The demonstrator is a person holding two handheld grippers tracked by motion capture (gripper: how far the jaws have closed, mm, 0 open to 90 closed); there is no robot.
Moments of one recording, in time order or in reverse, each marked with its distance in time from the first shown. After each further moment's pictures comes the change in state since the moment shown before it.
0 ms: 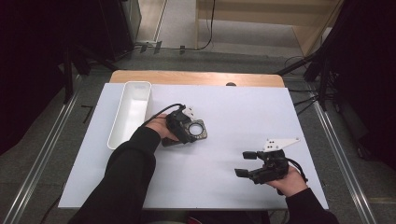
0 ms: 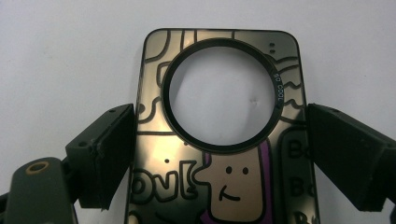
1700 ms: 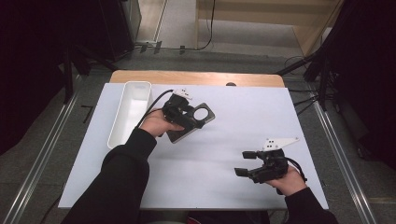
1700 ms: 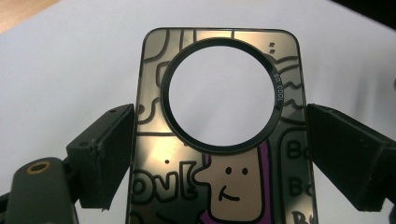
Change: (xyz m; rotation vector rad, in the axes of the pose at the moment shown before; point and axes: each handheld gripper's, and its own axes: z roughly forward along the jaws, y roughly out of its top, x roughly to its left) left arm -0.009 0.033 -0.064 -0.276 -0.038 -0.313; right arm -0.003 -0.001 0.002 -0.001 -0.002 0.014
